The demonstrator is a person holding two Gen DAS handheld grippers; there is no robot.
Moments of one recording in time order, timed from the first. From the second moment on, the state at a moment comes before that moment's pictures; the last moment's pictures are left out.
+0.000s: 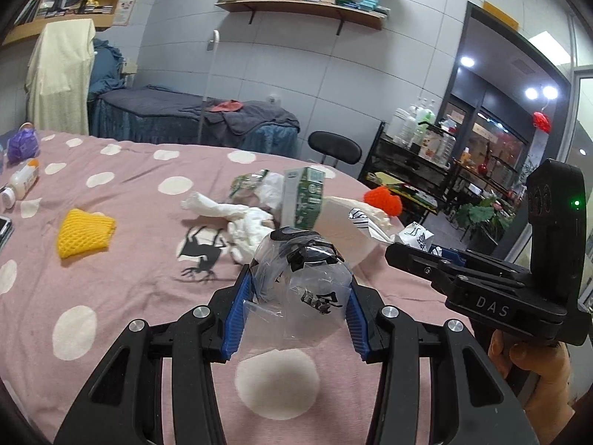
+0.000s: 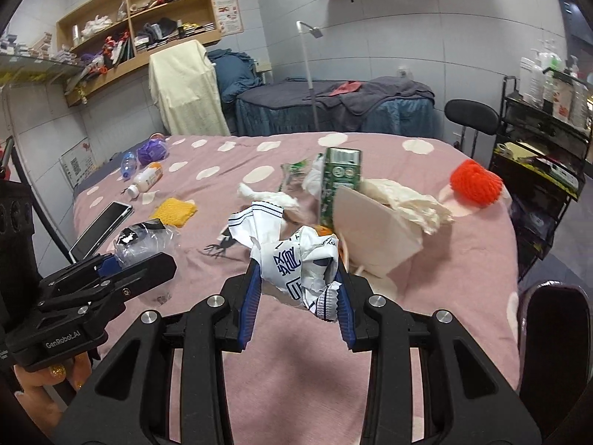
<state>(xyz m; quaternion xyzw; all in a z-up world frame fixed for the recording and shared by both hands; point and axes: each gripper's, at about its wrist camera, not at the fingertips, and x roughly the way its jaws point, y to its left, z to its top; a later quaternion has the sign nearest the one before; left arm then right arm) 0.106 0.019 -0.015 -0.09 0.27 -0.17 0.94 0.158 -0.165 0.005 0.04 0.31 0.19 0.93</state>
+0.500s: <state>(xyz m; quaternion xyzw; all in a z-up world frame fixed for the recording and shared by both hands) 0.123 -0.099 -0.016 -0.05 0.29 -0.30 0.91 0.138 -0.311 -0.023 0.12 0.32 0.02 0.94</state>
